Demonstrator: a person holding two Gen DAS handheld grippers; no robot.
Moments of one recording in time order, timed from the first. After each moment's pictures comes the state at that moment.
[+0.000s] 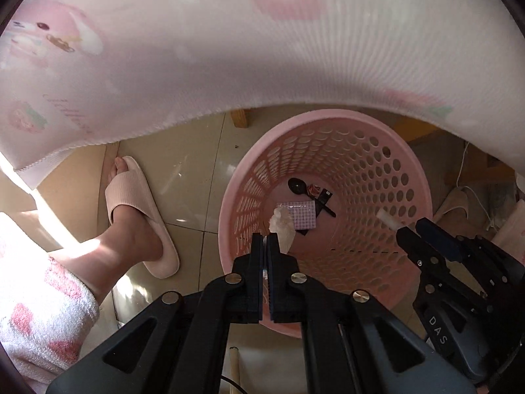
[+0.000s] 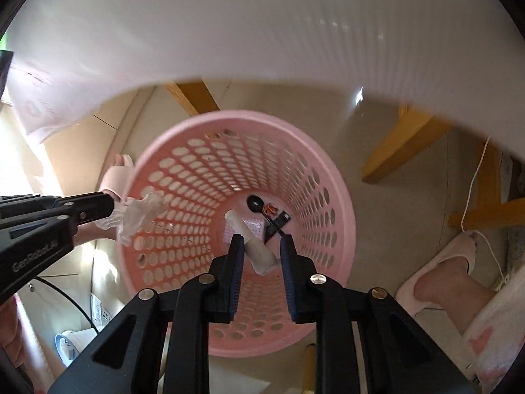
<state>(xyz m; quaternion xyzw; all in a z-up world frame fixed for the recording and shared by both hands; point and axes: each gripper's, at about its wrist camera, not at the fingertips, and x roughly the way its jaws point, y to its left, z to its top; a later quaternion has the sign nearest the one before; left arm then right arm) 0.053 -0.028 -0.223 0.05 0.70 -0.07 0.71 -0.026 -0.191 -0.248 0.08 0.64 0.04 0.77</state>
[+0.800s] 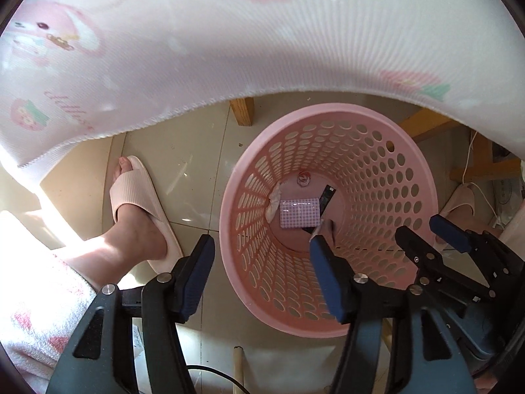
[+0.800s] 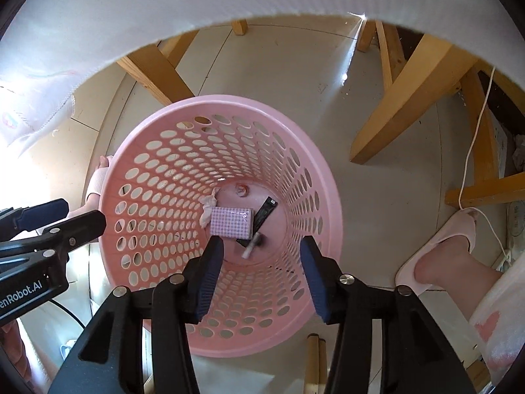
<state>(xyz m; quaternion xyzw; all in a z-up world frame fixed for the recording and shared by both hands) 0.045 -0.036 -0.220 0.08 0.69 -0.06 0.72 -0.030 -0.202 -0.267 0.09 0.65 0.01 0.75</state>
